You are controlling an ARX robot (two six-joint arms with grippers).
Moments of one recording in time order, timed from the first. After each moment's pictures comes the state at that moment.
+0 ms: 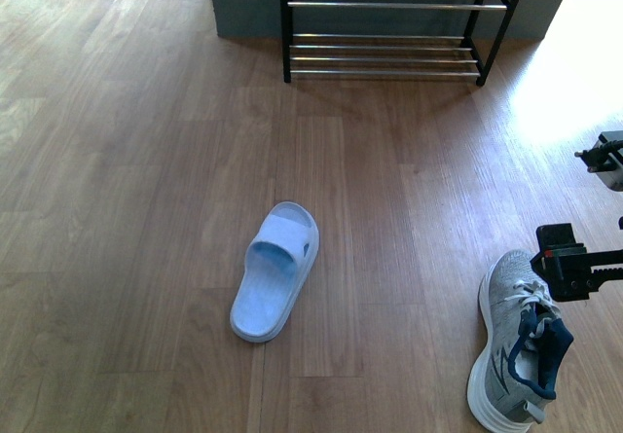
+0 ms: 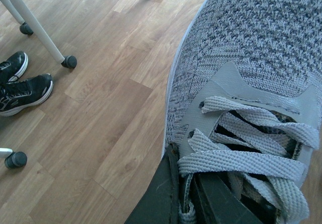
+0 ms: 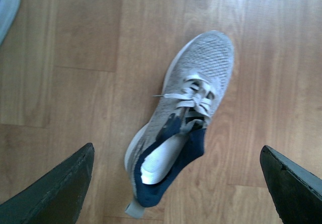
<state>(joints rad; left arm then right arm) -0.39 0.90 0.43 -0.45 -0.85 -0.53 0.01 1.98 0.67 0.32 0.05 -0.11</state>
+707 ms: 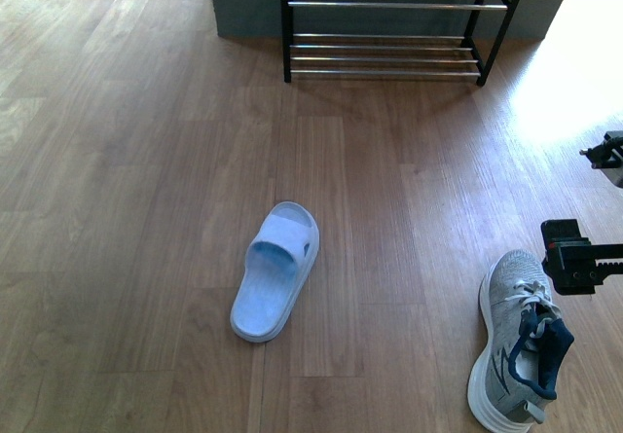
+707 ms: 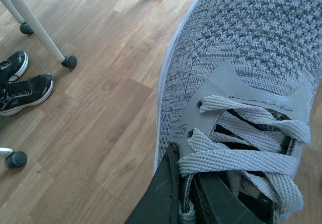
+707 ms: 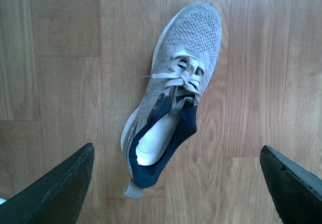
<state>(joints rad) -0.39 0.90 0.43 -0.45 -0.85 -0.53 0.02 1.97 0.72 0.20 0.09 -0.07</state>
